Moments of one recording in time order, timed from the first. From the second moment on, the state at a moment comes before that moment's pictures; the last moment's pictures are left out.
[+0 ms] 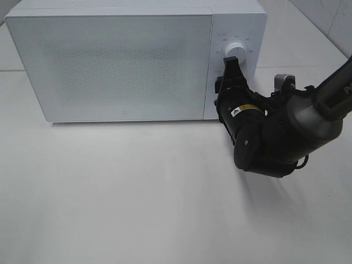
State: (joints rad) left arm -0.03 0.00 -0.52 -0.06 1.08 0.03; right arm 0.63 2.06 -0.81 0.72 -1.13 1.12
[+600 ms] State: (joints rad) left arm -0.03 0.00 -0.52 -0.06 1.08 0.03; right arm 0.65 2.06 -0.82 0.81 -1.13 1.26
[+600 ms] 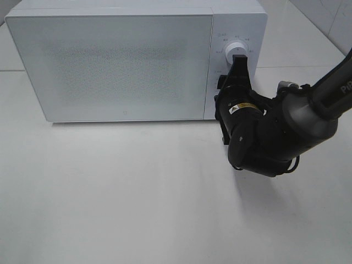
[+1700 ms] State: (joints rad) left arm -0.03 0.00 -0.52 -0.06 1.08 0.03; right arm 0.64 2.05 -0.82 1.00 -1.18 1.18
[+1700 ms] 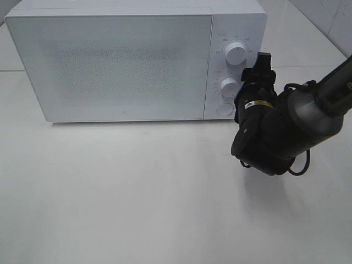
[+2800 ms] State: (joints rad) left arm -0.03 0.00 -0.52 -0.06 1.08 0.03; right arm 0.62 1.67 -0.52 0.64 -0.67 0.47
